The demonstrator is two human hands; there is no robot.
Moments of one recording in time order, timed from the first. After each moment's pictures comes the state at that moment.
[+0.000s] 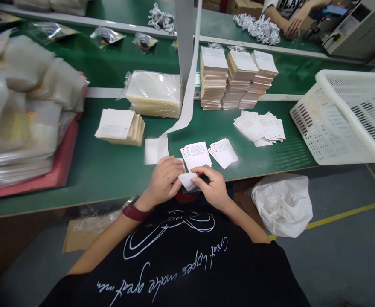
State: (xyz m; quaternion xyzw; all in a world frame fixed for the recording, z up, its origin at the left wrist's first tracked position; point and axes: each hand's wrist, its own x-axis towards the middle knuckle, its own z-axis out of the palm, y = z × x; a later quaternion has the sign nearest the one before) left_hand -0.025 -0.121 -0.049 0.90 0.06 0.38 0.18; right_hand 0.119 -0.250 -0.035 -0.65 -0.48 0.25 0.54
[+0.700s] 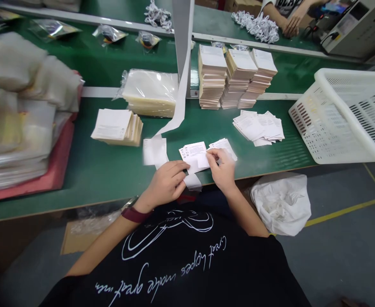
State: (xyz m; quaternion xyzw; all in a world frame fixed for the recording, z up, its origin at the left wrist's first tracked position) left_hand -0.023 -0.123 -0.047 0.94 0.05 0.30 0.16; right_hand 0.157 -0.225 -0.038 -0.75 -0.43 0.06 0.50
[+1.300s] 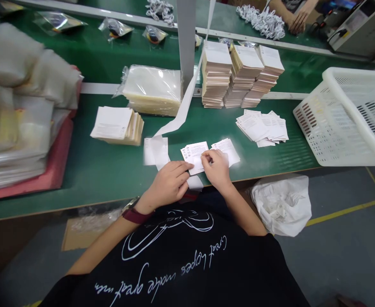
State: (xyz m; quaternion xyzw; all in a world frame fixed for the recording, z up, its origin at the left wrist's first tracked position) left_hand -0.020 -0.123 -0.045 0.95 0.06 0.25 0.15; right_hand 0.153 -0.207 -0.051 -0.78 -0.47 0.08 0.40
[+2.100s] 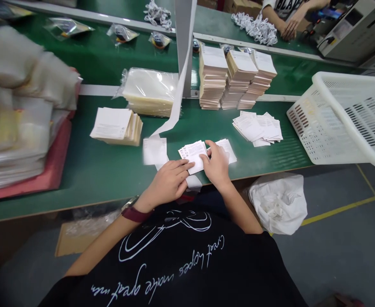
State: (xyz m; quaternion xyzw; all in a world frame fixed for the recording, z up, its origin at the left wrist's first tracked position) left_hand -0.020 -0.122 -0.050 0.96 0.05 0.25 0.14; right_hand 0.157 -0.204 -0.050 -0.81 -0.47 0.04 0.33
